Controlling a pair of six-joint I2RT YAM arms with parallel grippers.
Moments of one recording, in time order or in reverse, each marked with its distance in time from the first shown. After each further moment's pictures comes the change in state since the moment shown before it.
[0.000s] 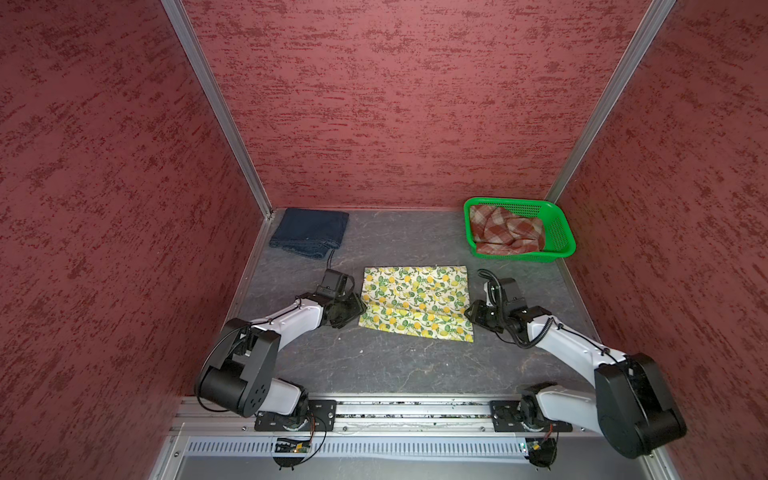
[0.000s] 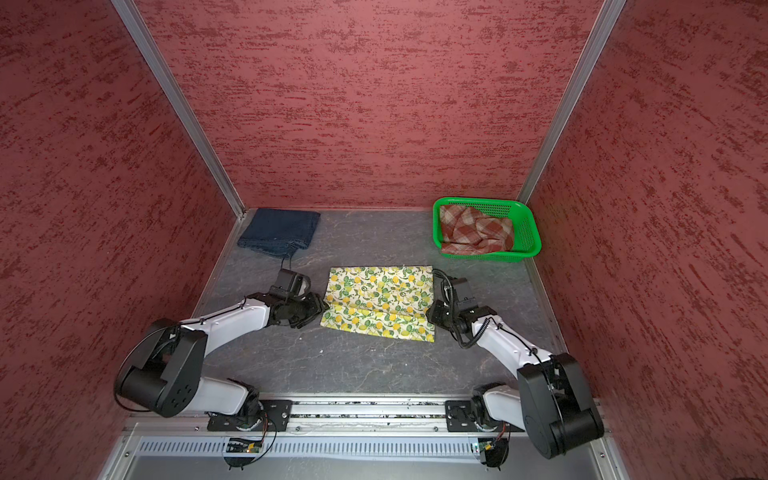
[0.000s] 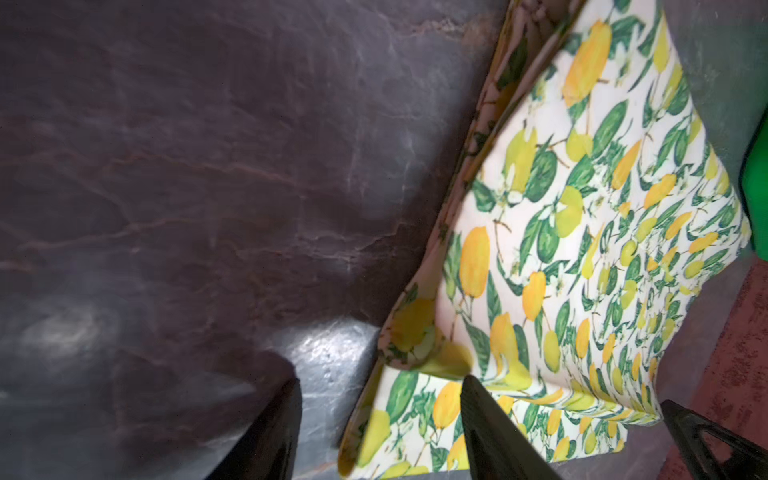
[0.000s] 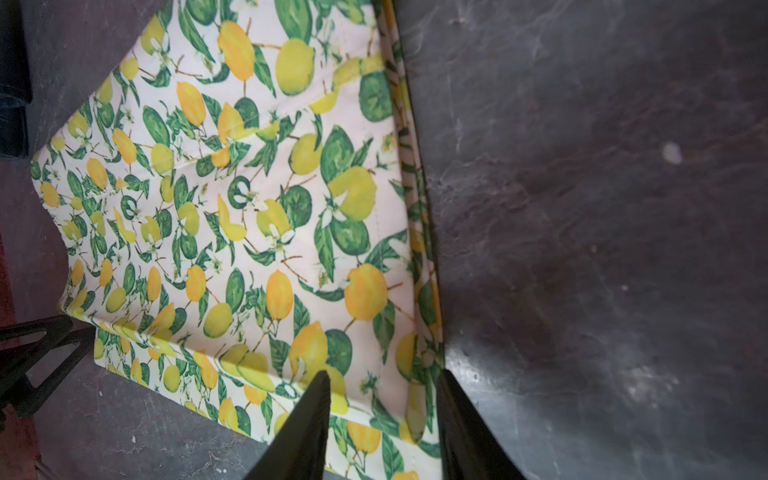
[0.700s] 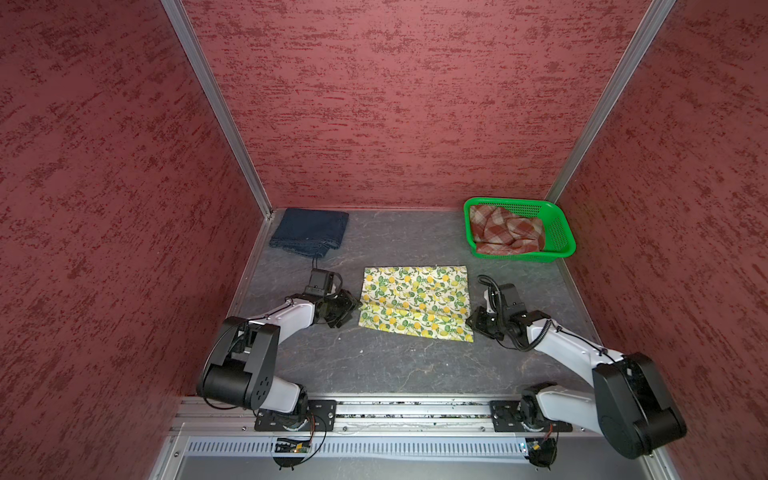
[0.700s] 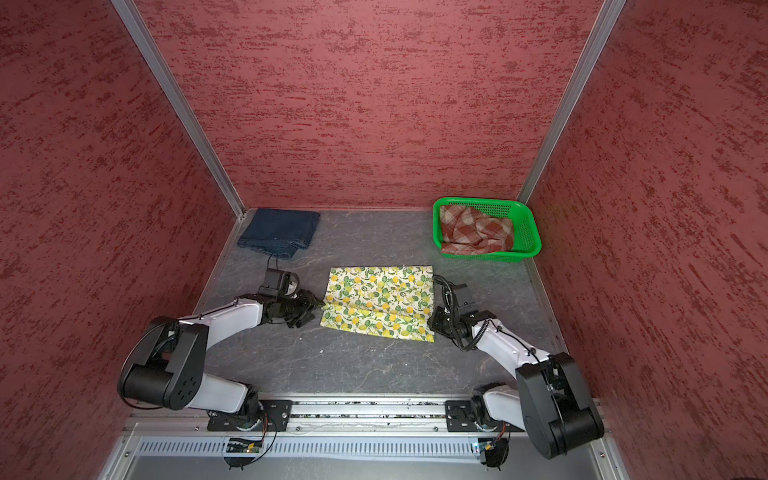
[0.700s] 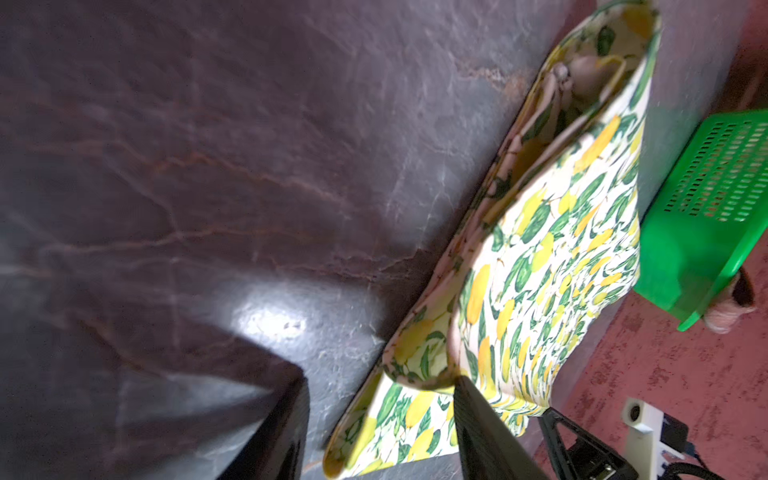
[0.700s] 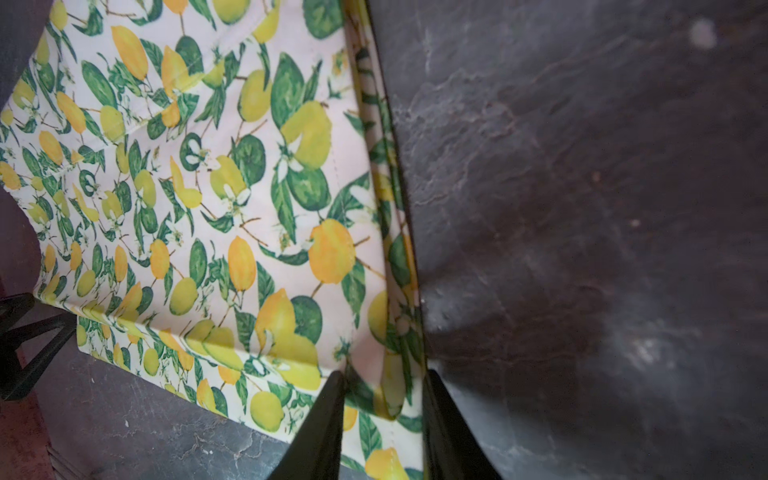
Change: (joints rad) left arm 0.142 0.021 -0.032 0.071 0.199 -0.144; right arm 0.000 -0.013 -0.041 -0.008 -0.024 0.024
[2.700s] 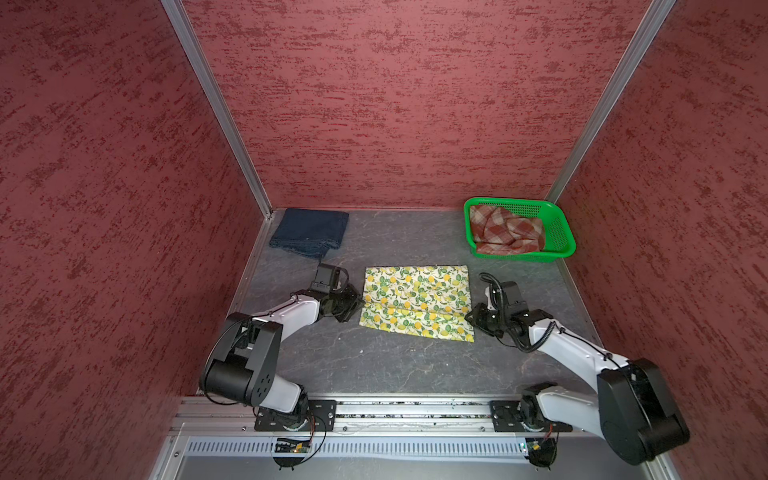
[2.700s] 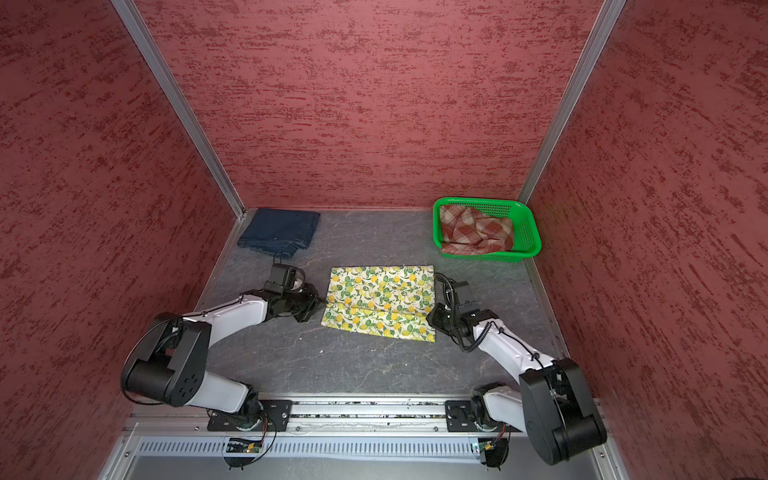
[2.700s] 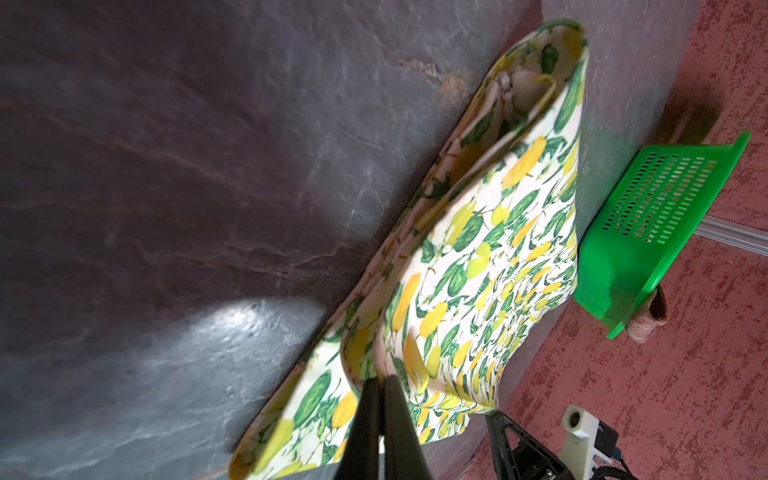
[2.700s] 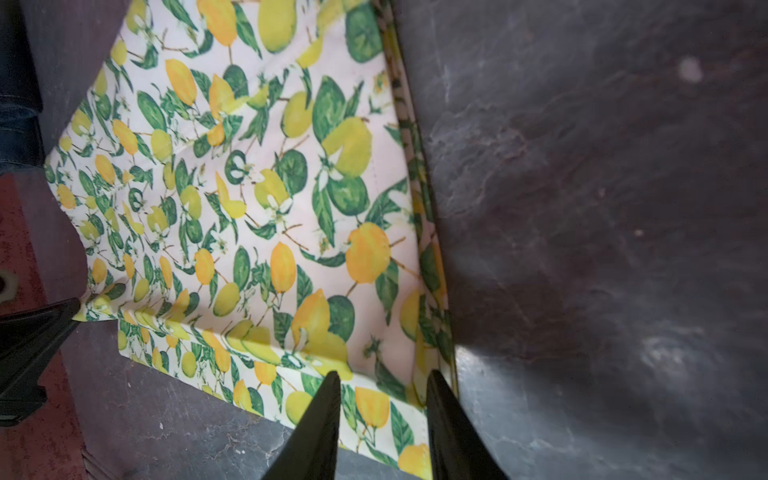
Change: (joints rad) left arm -0.064 0.011 0.043 0.039 -0.003 -0.164; right arm 0.000 -0.019 0.033 -0.008 -0.007 0.046
